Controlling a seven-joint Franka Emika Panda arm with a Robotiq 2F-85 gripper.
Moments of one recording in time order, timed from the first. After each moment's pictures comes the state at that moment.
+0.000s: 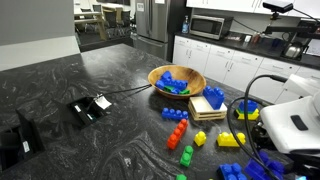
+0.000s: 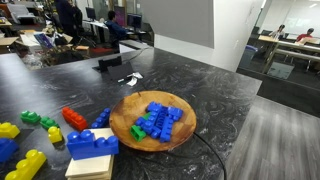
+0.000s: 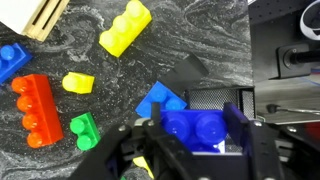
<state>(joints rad) 0.54 -0.40 0.40 -2.33 -0.05 1.73 -0.41</state>
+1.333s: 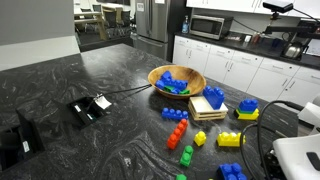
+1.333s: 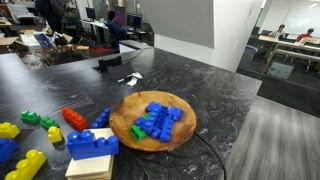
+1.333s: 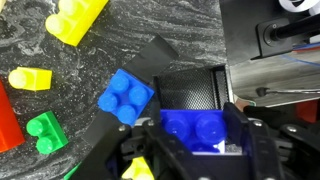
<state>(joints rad) 0.60 -0.36 0.44 -2.38 0.04 1.82 -0.26</state>
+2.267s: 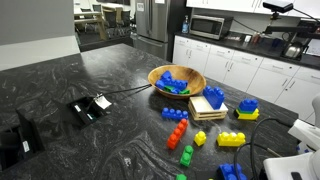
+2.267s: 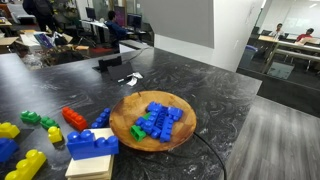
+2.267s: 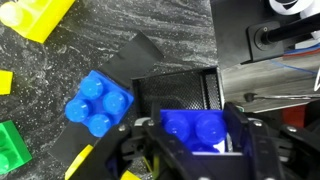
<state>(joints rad) 0.64 -0.30 0.42 -2.43 0.07 1.89 -0.26</state>
